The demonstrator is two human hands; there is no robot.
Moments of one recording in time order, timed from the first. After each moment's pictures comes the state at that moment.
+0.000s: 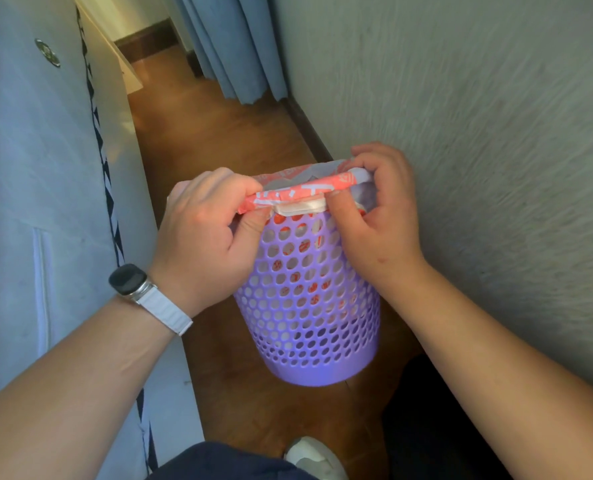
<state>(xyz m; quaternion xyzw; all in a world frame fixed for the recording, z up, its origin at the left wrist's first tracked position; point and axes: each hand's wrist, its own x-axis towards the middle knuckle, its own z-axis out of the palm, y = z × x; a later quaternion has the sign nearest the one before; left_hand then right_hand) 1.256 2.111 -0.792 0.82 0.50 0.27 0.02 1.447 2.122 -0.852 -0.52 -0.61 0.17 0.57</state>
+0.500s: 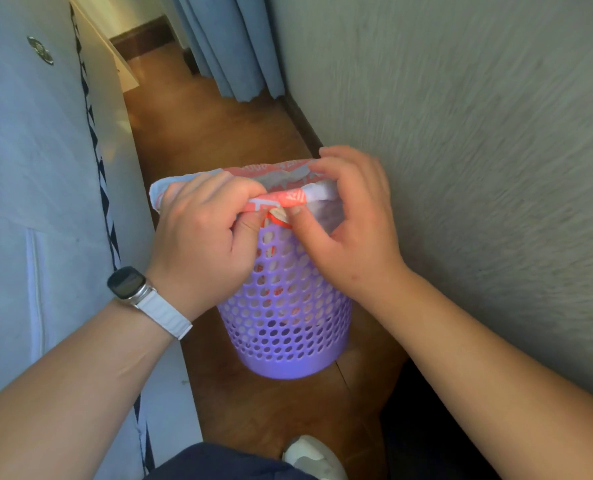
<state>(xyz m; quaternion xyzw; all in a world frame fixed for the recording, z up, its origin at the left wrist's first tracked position) 1.260 2.109 -0.792 0.82 0.51 0.25 -0.02 1.429 2.112 -0.847 -0.51 -0.67 0.14 0.53</state>
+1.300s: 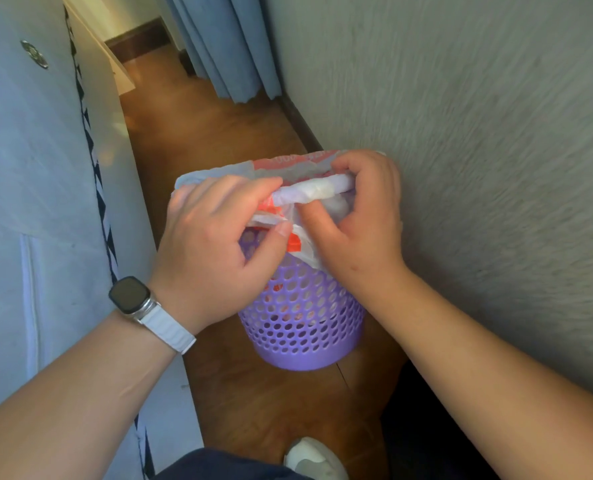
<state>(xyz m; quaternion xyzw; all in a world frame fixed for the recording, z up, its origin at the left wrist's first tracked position) 1.269 2.102 -0.790 0.83 0.50 0.24 0.01 1.431 2.117 -0.853 -0.55 -0.60 0.14 0.56</state>
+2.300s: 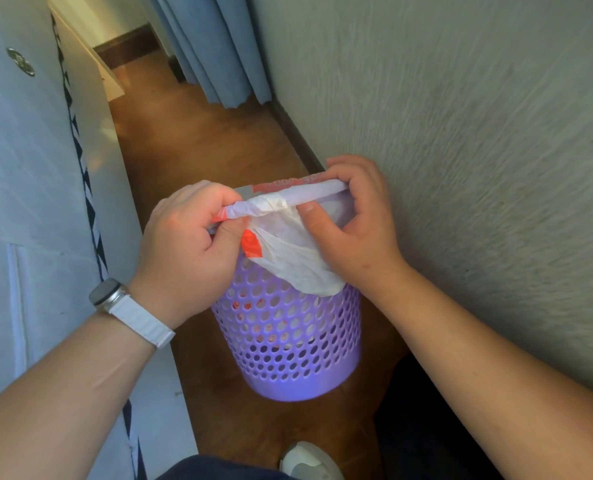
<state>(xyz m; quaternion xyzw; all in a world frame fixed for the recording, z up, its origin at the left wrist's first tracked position) 1.254 2.114 -0.797 0.80 0.51 0.30 0.10 1.446 2.125 -0.866 -0.51 -0.61 0.20 0.57</state>
